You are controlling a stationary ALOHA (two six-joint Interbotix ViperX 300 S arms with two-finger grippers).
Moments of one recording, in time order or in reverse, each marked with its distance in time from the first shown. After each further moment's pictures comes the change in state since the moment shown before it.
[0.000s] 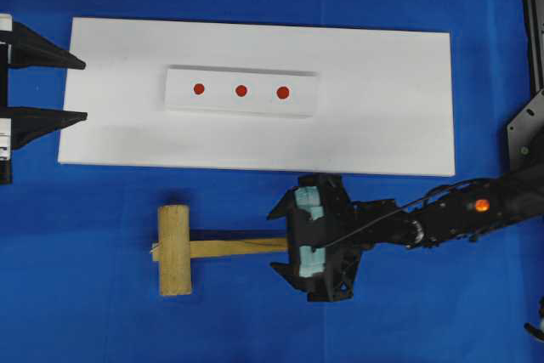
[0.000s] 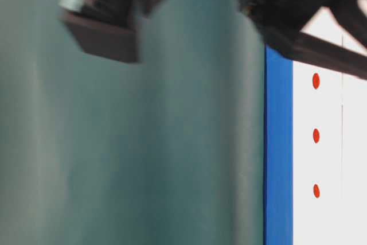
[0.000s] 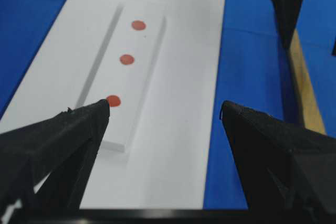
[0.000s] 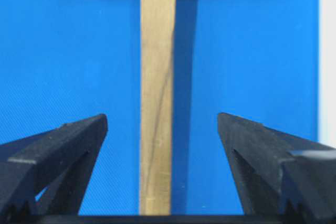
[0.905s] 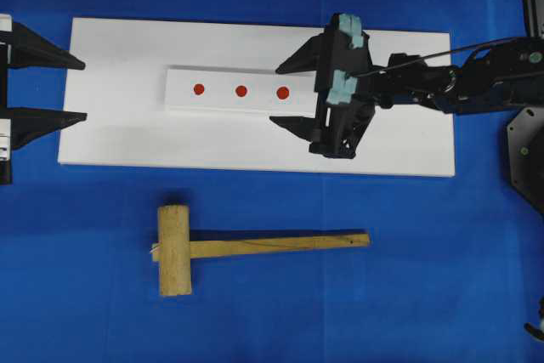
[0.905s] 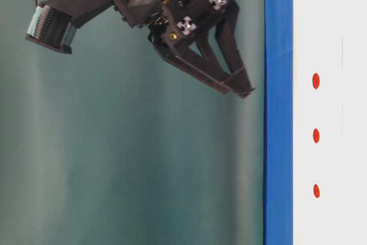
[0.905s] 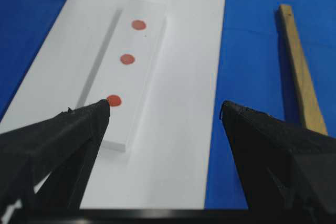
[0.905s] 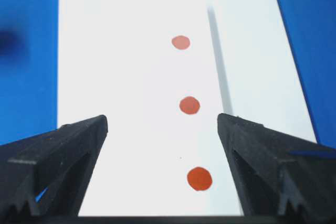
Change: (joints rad) left arm 0.000 -0.003 0.000 0.000 0.003 0.015; right arm -0.446 -0.236 0.101 -0.018 0.133 -0.221
